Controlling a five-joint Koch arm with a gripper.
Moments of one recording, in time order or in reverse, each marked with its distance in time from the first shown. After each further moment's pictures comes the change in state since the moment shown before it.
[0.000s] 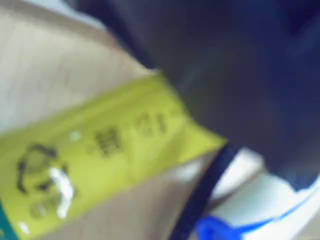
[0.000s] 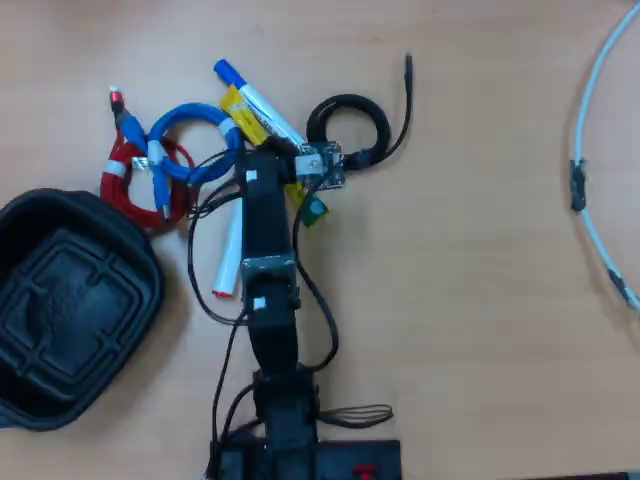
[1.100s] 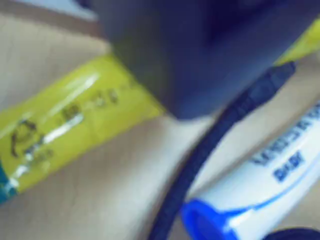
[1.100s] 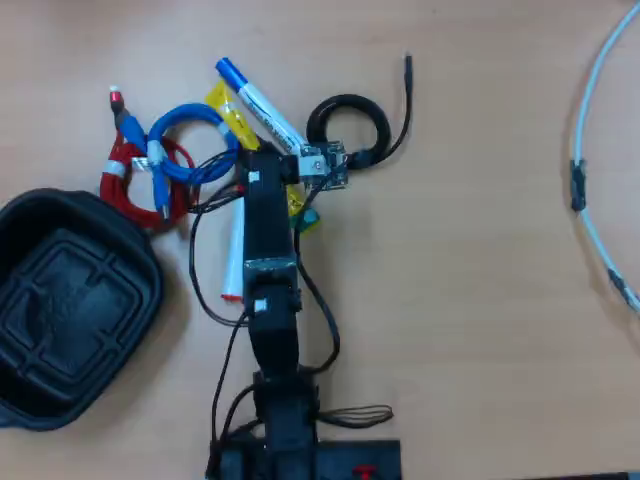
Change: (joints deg) arm 0.4 0.8 1.5 -1.9 4.3
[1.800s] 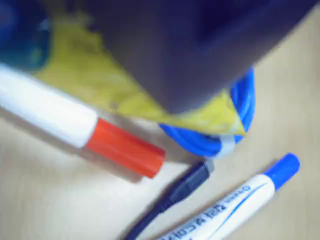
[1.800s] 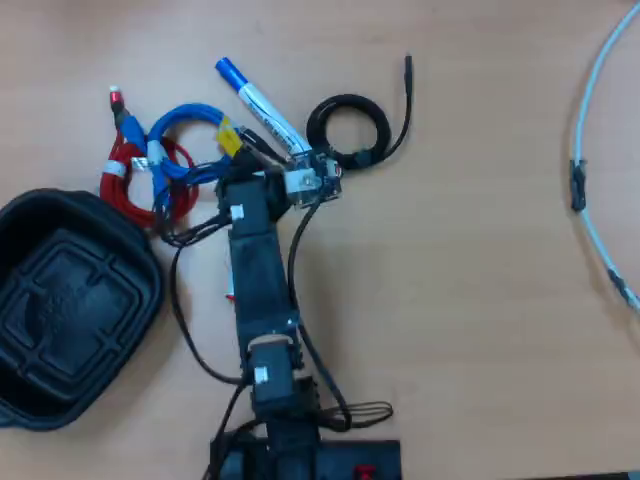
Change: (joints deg) arm -4.1 23.7 1.1 9.1 -0.4
